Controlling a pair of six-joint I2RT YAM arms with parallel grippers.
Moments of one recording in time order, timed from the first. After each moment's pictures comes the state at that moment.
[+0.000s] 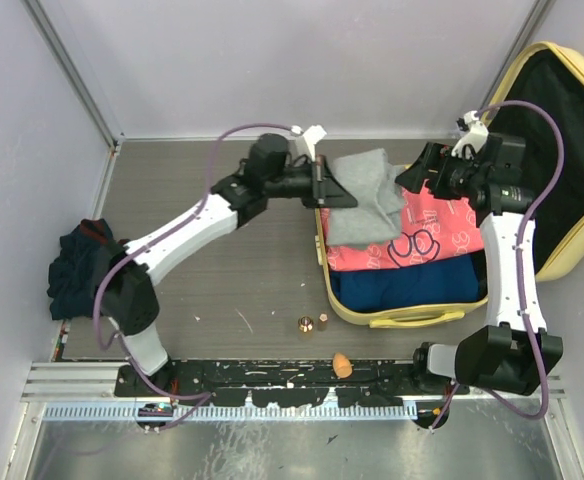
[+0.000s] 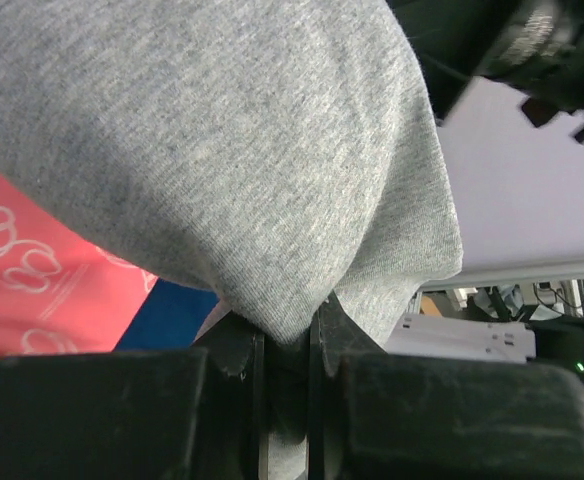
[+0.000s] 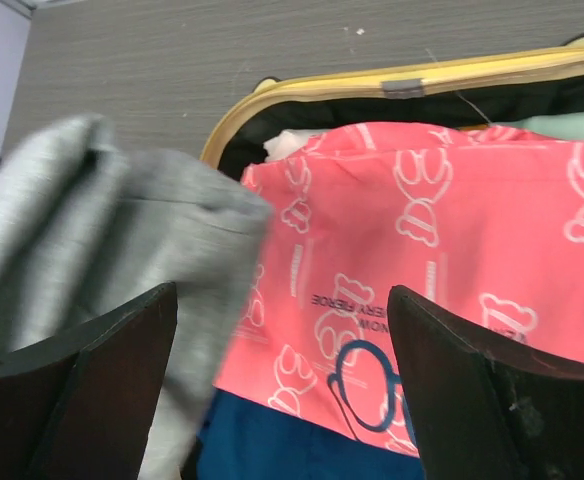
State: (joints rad) left arm -0.70 1.72 1.56 -0.09 0.63 -0.82; right arm -0.17 1.28 1.34 -0.64 -0.59 0.16
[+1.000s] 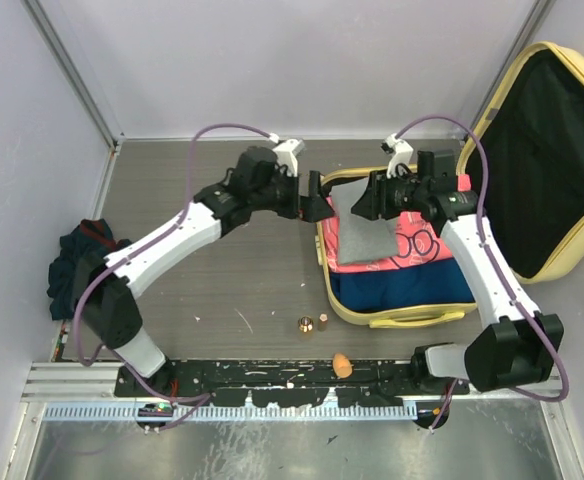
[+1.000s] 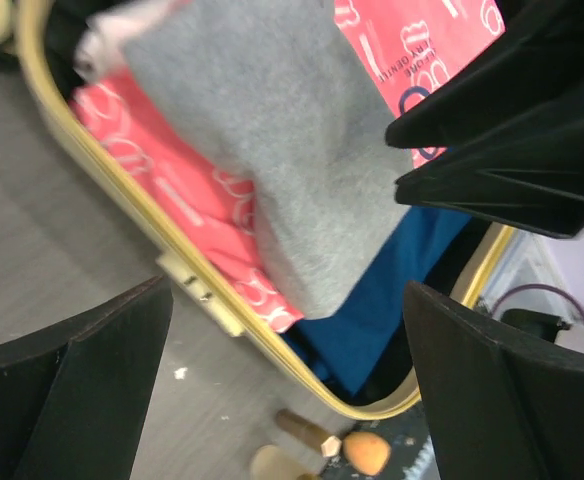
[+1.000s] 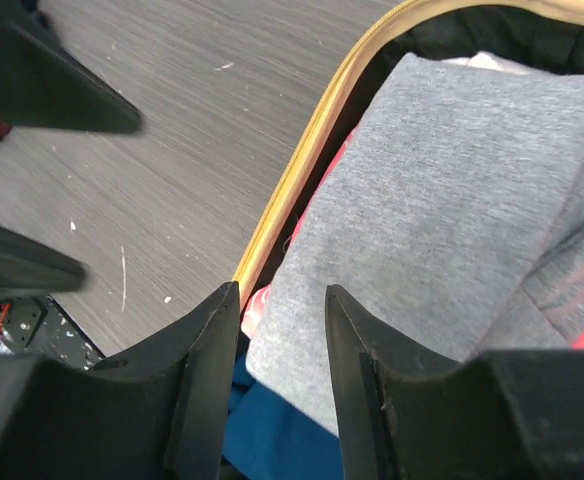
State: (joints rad) left arm -0.72 1.66 1.46 -0.29 0.30 -0.51; right arm 0.13 1.29 1.23 -0.60 -0.60 0.06
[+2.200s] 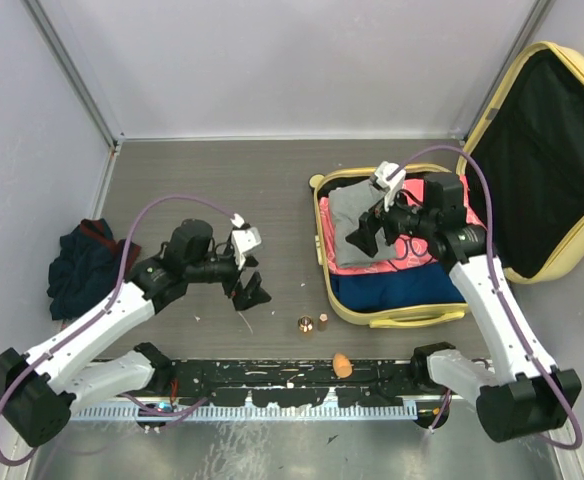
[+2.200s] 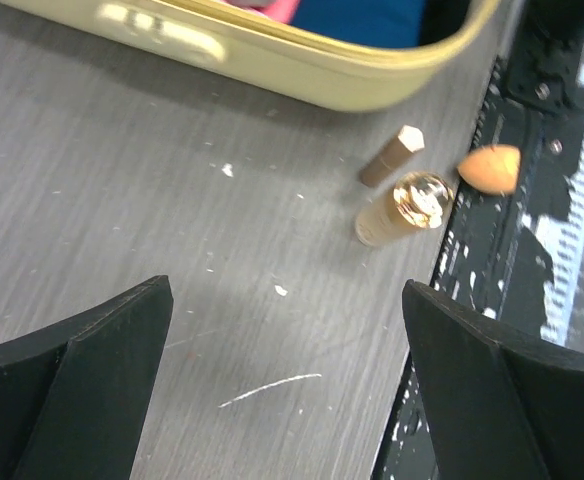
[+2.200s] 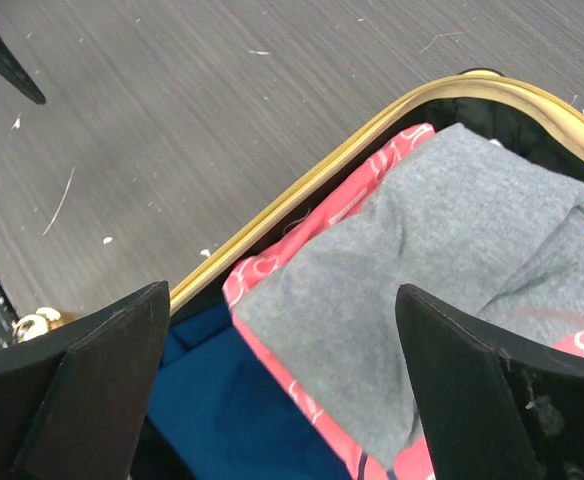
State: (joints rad) left arm -0.64 1.01 0.79 -0.36 0.55 0.15; right arm 0.19 1.09 1.04 -0.51 -0.66 -0.31
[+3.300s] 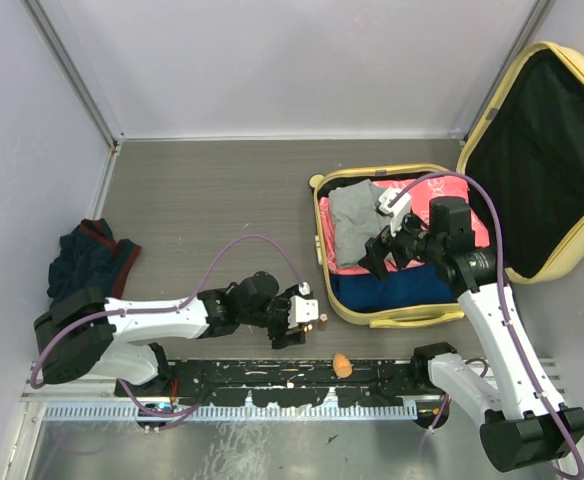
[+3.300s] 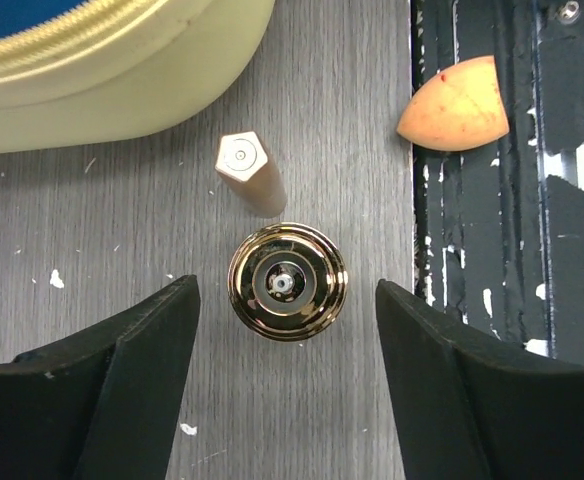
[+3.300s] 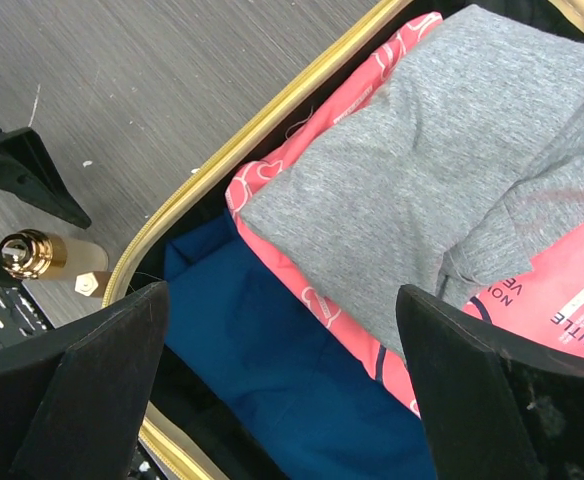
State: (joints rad) left arm -1.12 1.32 0.58 0.15 0.34 0.30; right arm 0.19 0.88 0.96 -0.73 -0.56 -0.40
